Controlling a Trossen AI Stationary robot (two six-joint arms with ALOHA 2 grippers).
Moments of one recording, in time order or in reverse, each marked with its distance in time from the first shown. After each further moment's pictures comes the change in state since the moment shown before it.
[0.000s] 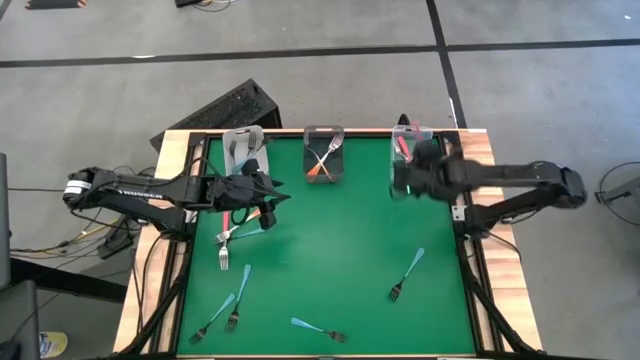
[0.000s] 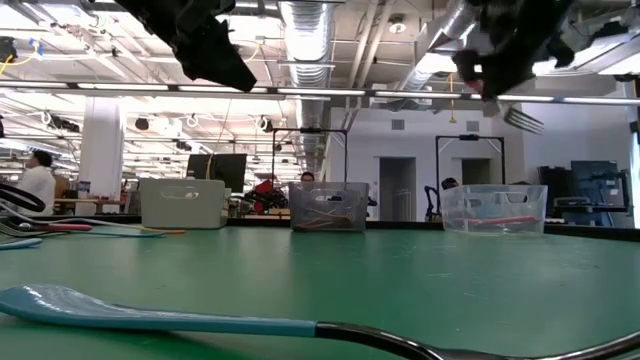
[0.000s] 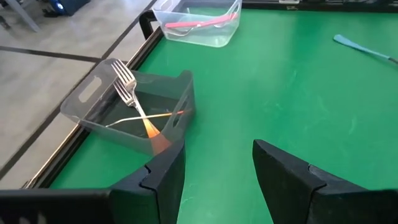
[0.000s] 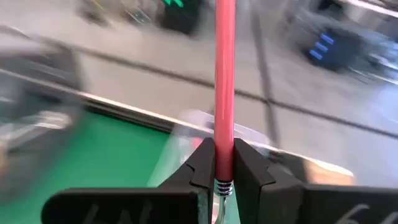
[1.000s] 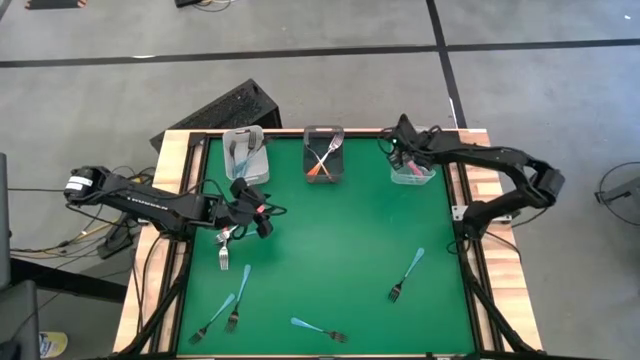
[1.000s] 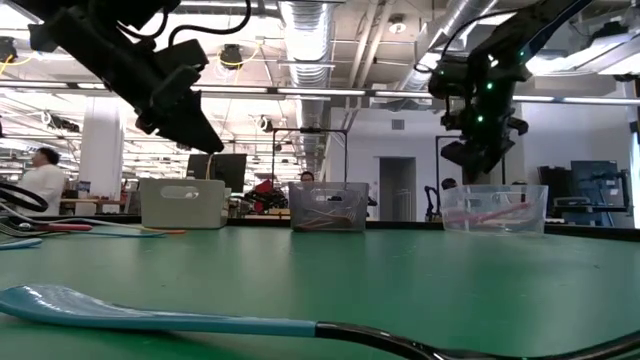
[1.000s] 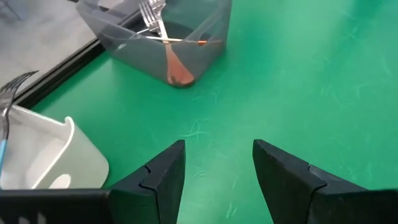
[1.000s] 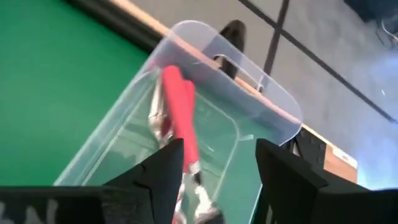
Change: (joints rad) left arm -0.101 0.000 -0.297 0.143 -0.205 -0.310; right arm -0.548 0.243 -0.095 0.444 -0.498 -0.707
